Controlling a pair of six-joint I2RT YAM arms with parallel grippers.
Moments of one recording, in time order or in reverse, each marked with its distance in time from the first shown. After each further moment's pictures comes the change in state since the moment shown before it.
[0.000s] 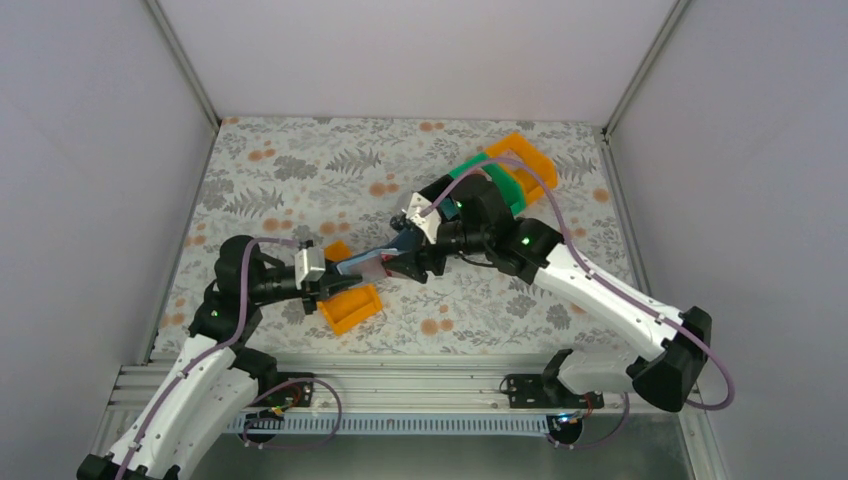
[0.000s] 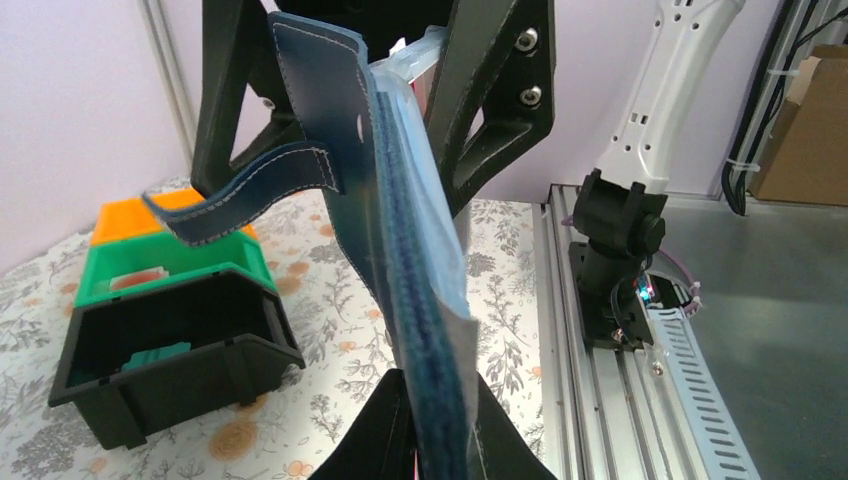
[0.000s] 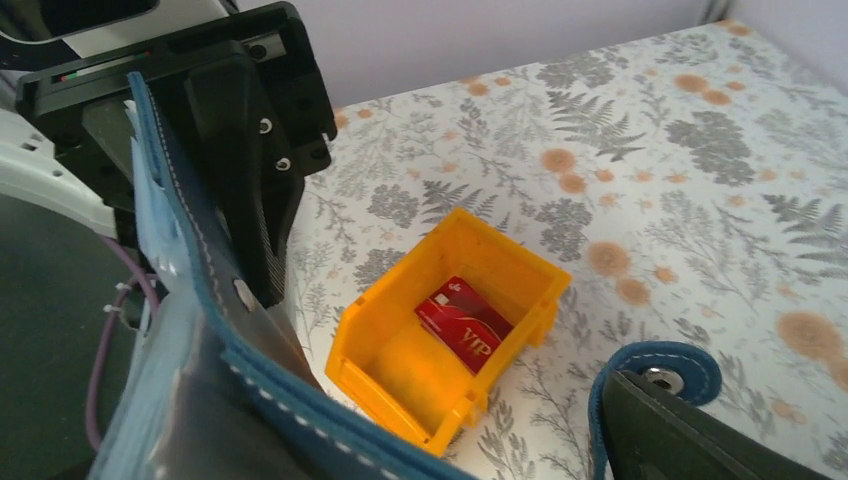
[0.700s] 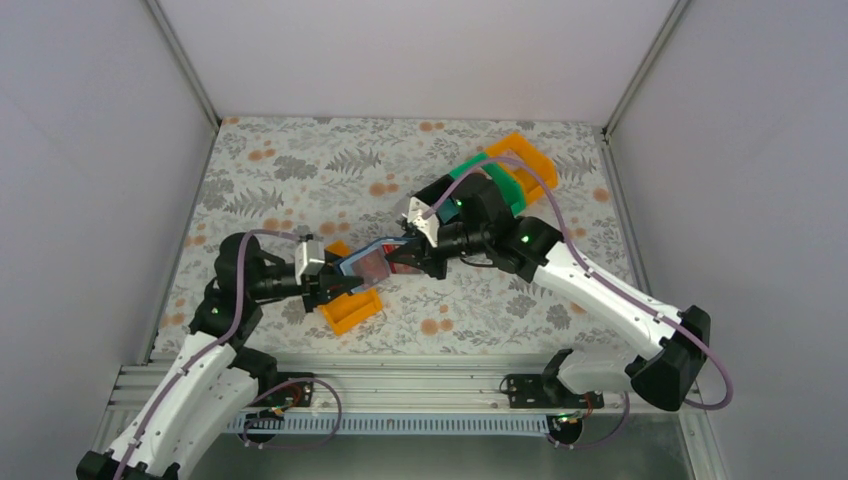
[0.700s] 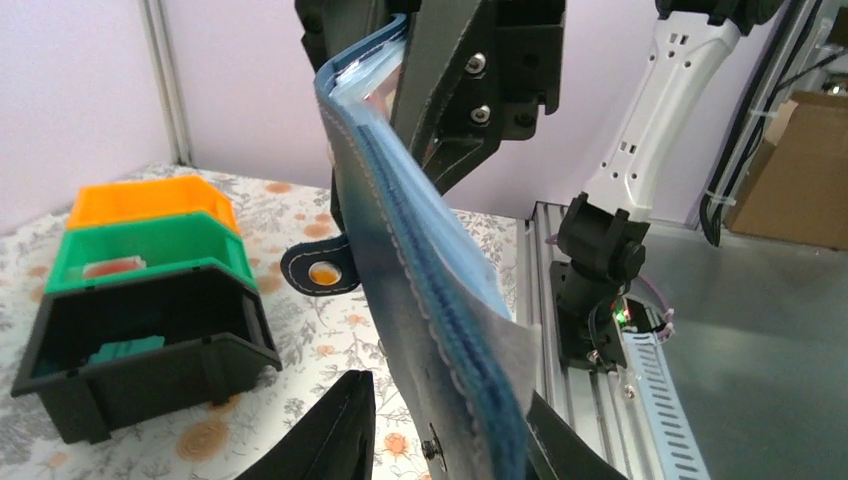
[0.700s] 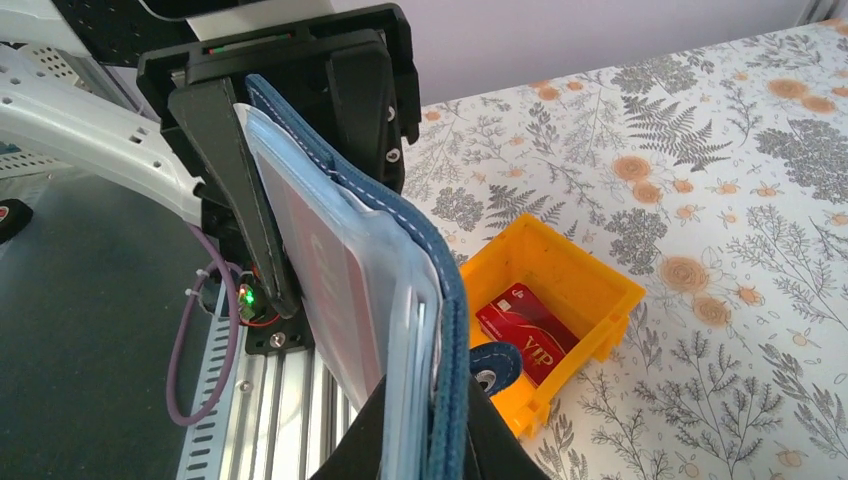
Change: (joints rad) left arm 0.000 0.024 0.000 0.050 0.014 -0.125; right arm -0.011 0.025 0.011 -0.018 -0.160 -0.015
